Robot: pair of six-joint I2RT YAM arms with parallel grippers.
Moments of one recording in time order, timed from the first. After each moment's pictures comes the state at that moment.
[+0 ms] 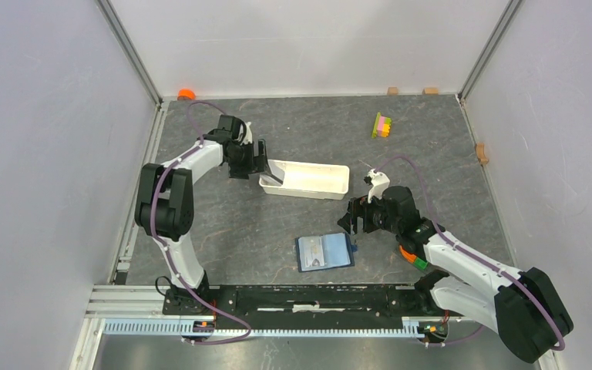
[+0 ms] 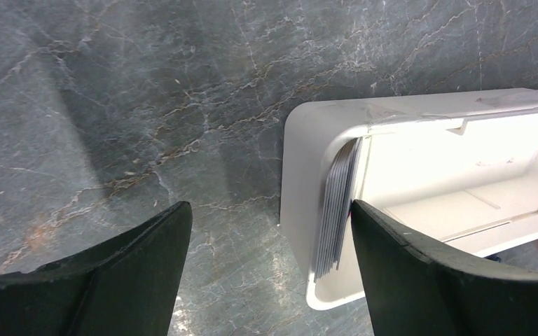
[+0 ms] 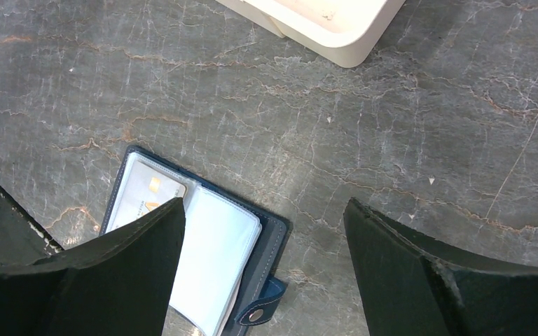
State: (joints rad) left arm -0.21 1.87 1.27 -0.49 0.29 -0.25; right arm 0.54 1.02 0.38 0.05 -0.21 0.33
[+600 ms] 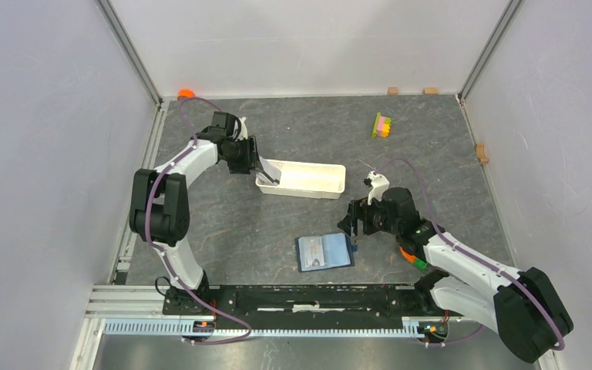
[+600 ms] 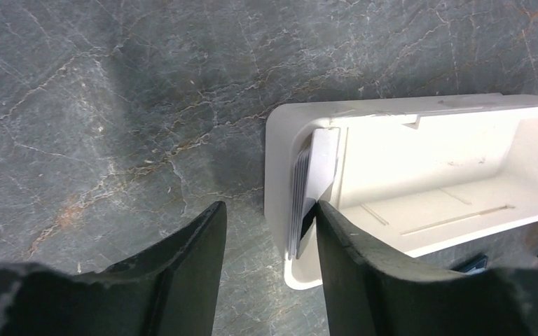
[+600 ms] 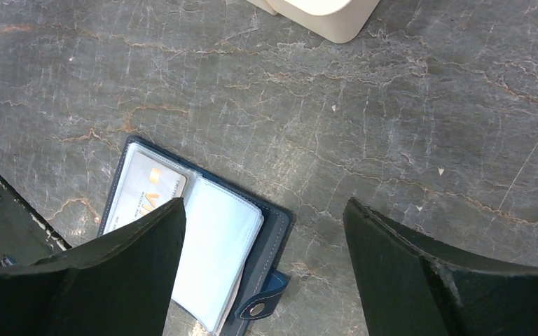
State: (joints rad) left arm -0.18 1.81 1.27 -0.50 0.28 -0.25; right arm 0.54 1.02 0.36 0.04 -0.23 0.34
